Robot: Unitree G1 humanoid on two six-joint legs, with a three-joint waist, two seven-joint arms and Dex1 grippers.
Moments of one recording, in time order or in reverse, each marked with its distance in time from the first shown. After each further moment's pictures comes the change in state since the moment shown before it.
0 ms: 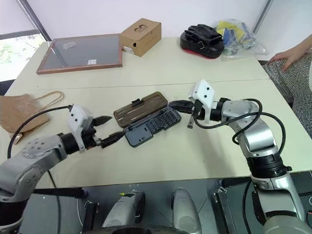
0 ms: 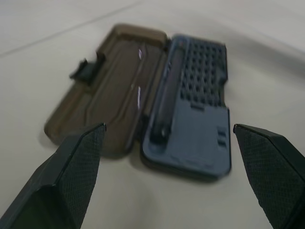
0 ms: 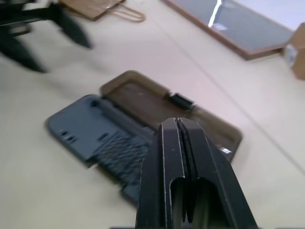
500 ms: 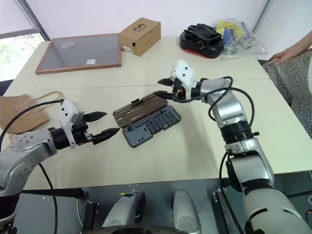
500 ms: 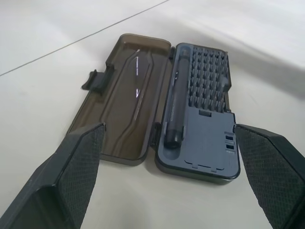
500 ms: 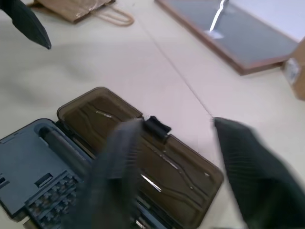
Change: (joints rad) left arm -0.037 0.022 0.062 0.035 -0.009 0.011 -0.060; right arm -0.369 0.211 0.142 0.575 -0.175 -0.184 0.065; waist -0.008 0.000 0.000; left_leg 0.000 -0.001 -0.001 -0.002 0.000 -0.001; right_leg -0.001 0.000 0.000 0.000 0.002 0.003
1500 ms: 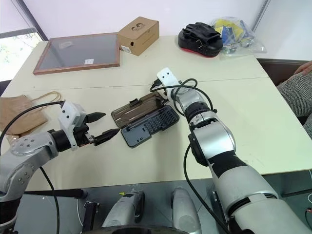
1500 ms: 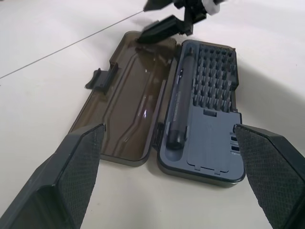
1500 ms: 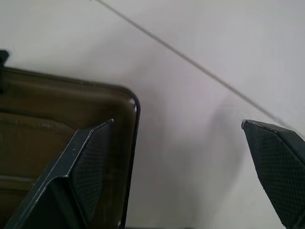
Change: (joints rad) left arm 0.023 -0.022 -0.002 -0.060 0.043 0.018 0.060; right arm -0.340 0.285 -0.076 0.806 -0.266 0.110 -0.616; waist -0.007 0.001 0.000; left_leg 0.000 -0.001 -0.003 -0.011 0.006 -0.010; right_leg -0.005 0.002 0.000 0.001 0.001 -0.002
